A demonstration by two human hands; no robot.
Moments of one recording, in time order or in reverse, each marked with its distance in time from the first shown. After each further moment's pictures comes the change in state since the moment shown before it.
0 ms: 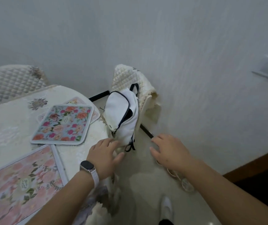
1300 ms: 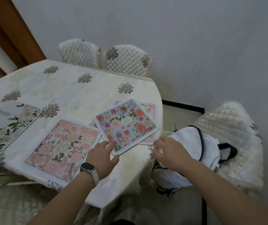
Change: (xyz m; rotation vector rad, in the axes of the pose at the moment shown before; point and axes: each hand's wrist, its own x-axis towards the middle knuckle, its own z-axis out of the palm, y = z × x) left_hand 0.116 -0.093 0.006 -0.110 0.103 -1.026; right_hand 0.382 -0.066 0.006 -0.037 -0.323 -0.875
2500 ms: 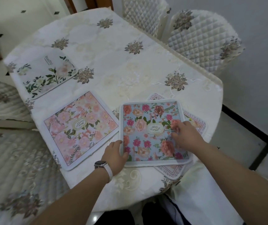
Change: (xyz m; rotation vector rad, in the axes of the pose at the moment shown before) left_hand 0.115 -0.012 0.080 -0.611 -0.029 -0.713; right_hand 0.301 0.052 0.031 0.005 -0.343 -0.071
